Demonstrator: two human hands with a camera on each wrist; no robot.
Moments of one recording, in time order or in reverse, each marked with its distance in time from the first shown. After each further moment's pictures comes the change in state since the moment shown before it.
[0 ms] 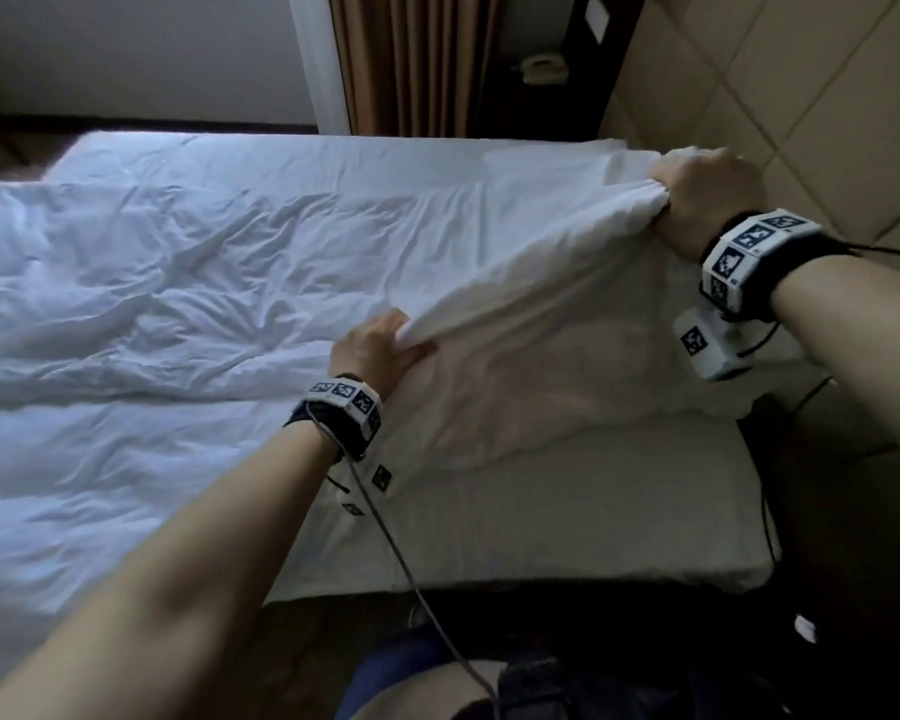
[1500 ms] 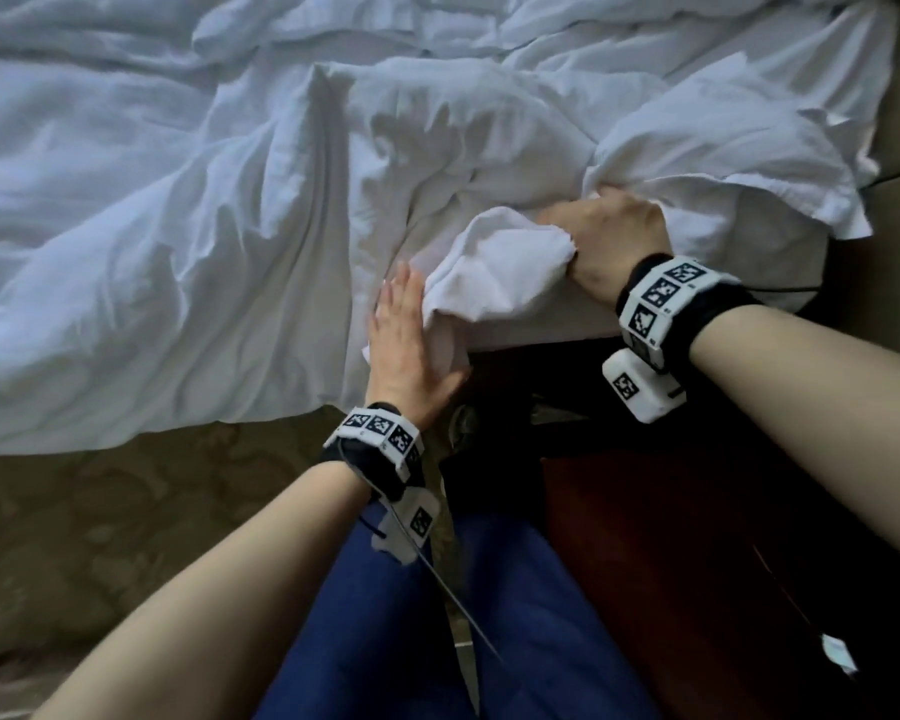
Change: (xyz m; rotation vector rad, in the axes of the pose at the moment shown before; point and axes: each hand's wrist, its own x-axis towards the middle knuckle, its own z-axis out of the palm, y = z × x) left_hand -0.218 0.034 0.383 -0.214 -0.359 -0.085; right_hand -0.293 0.019 0.364 0.061 -0.597 -0.096
